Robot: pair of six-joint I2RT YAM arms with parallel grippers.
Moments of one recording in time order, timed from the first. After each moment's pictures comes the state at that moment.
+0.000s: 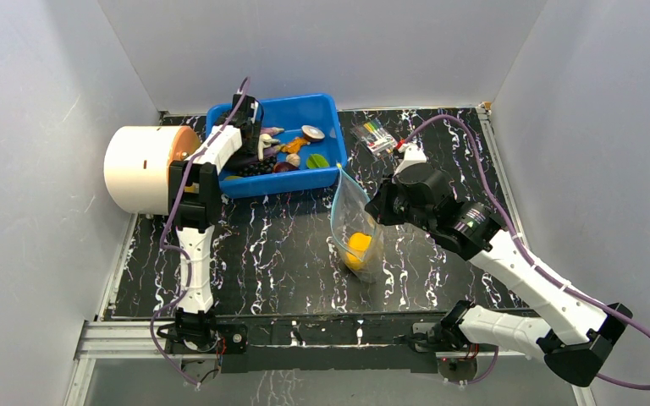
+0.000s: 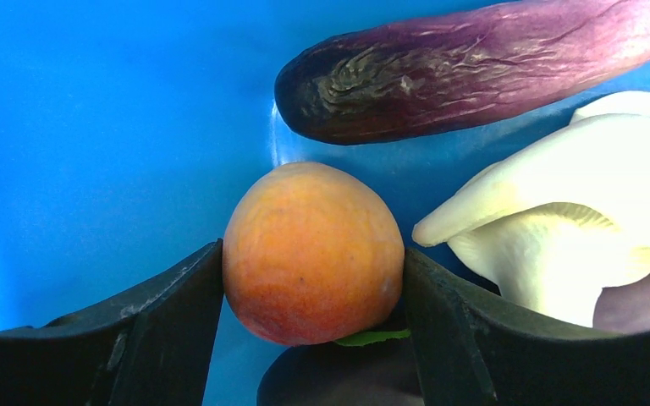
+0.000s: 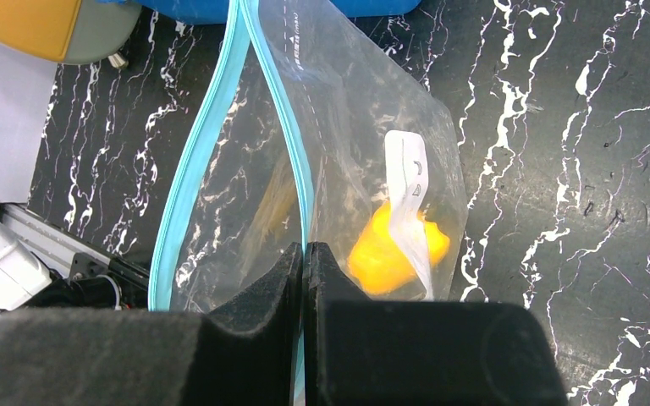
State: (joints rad) left arm -0.17 2.35 1.97 -0.55 -0.40 0.12; right arm 0.76 1.02 1.14 -0.69 0.13 0.58
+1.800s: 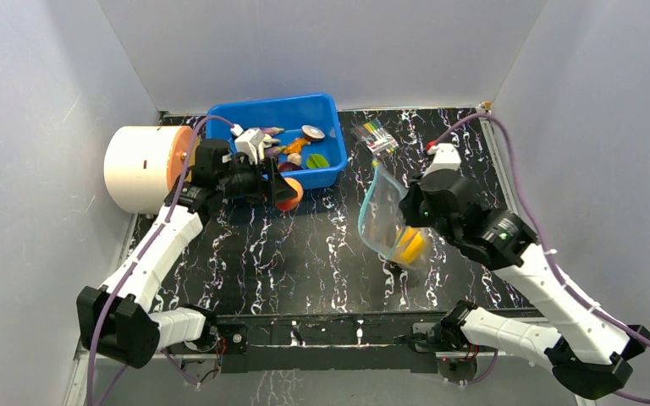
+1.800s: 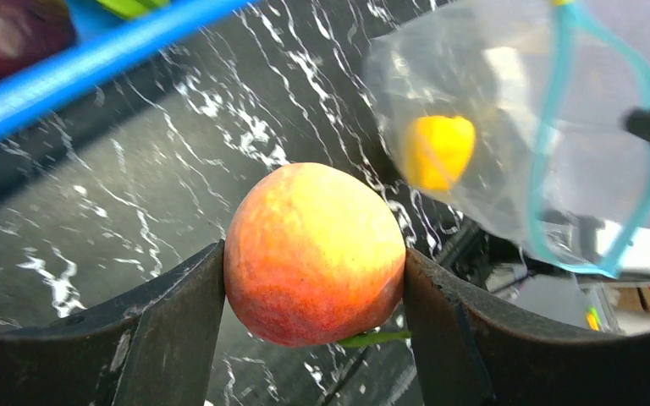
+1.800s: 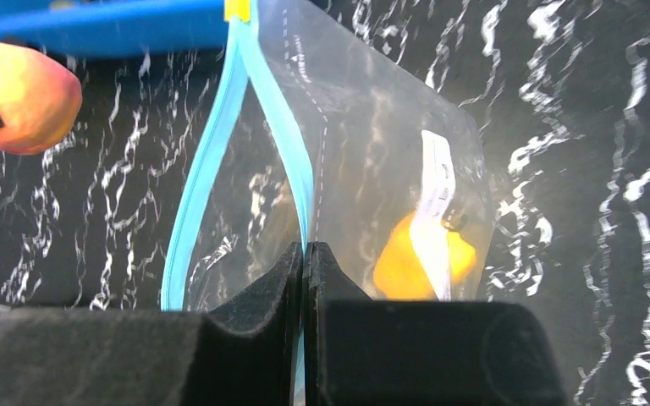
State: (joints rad) left arm -0.30 1.23 1.06 -0.43 0.57 -0.32; right arm 0.76 0.92 1.24 -0.91 0.40 0.52
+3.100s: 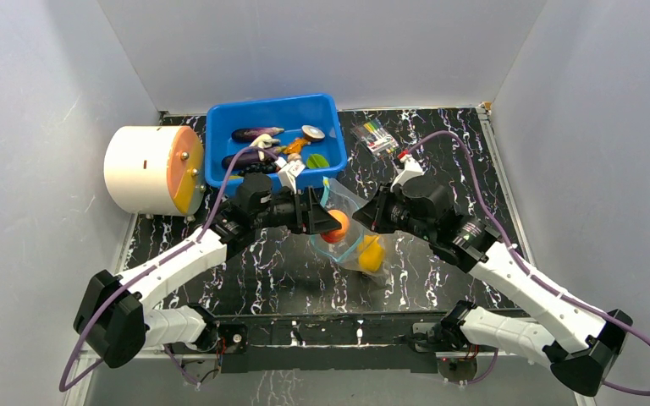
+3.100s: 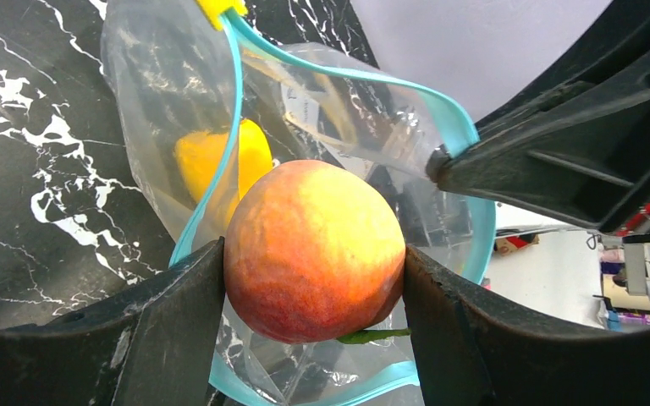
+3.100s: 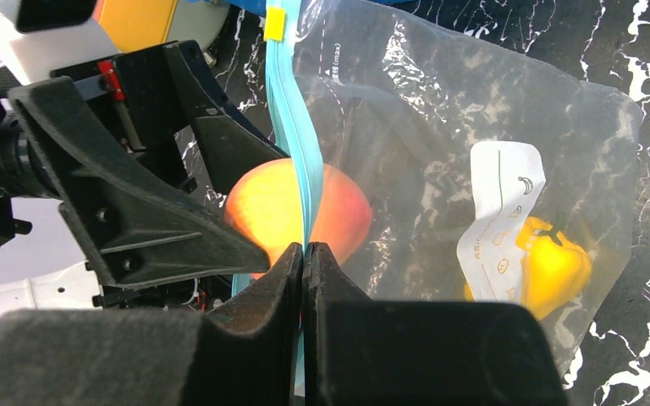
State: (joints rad) left arm -0.67 1.20 0.77 0.05 0.56 -0.75; right arm 0.76 0.95 0.97 -0.47 0.00 0.71
